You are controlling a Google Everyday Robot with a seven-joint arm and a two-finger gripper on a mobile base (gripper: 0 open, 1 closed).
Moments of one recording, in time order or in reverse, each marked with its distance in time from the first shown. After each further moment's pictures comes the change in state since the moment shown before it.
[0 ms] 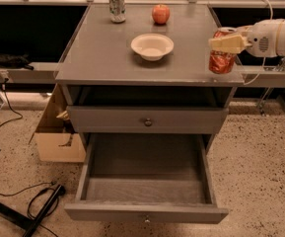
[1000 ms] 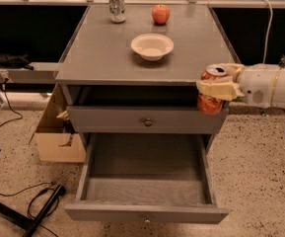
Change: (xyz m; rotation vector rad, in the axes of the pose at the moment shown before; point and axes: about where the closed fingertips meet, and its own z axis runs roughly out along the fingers) arm 0.056 0.123 -0.027 -0.080 -0.064 -0.094
